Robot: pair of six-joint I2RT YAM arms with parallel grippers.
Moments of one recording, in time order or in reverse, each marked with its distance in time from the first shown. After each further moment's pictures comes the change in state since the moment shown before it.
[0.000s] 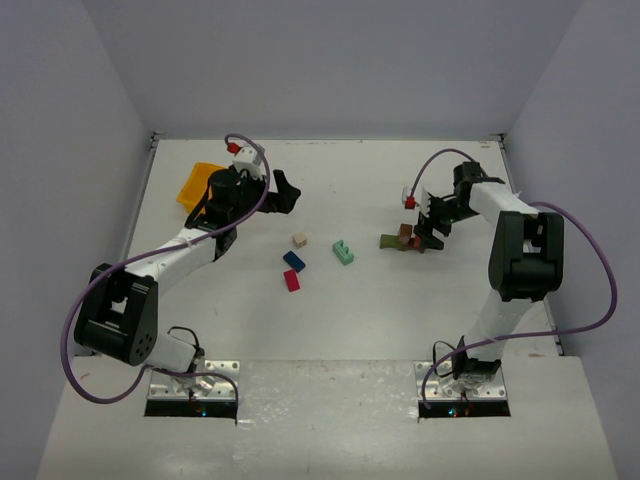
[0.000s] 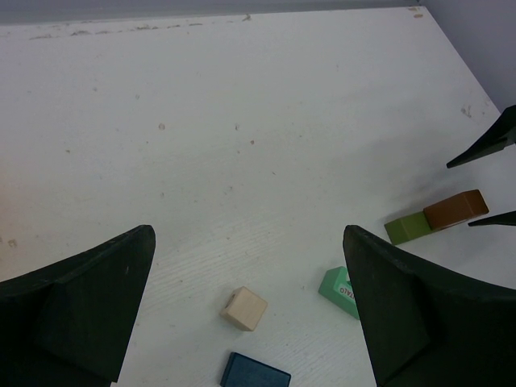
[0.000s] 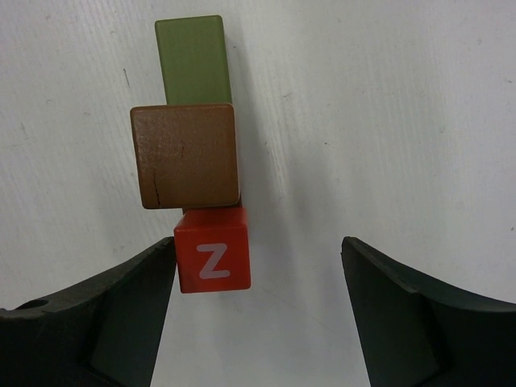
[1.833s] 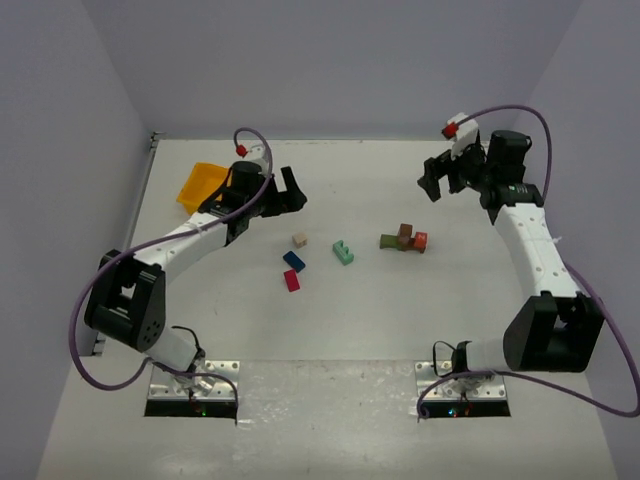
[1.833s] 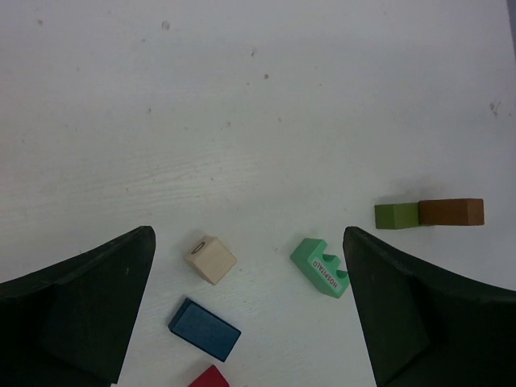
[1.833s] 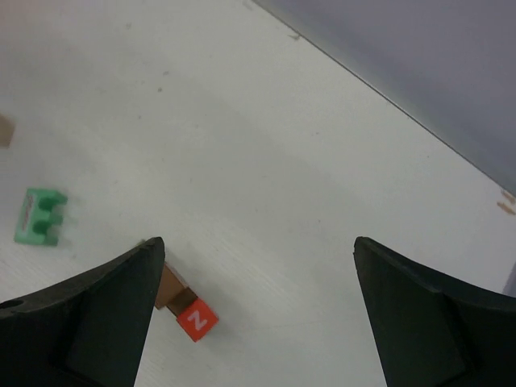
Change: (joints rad) left arm -0.065 0.083 0.174 -0.362 -0.143 -0.223; right arm 0.013 -0.476 -0.045 0.424 0.089 0.904
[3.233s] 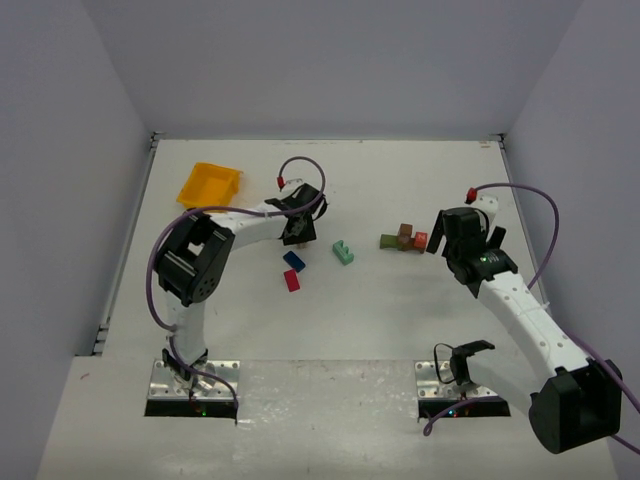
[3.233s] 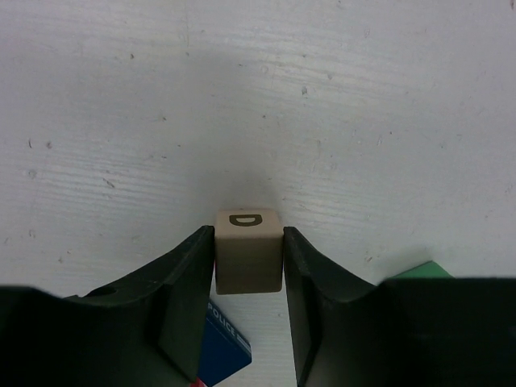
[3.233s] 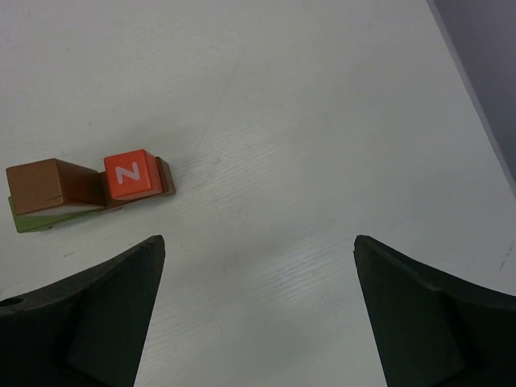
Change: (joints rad) left arm -0.218 0.431 0.265 -0.381 -0.405 -0.247; right arm 0.309 -0.384 -0.500 -0.157 1.080 0.873
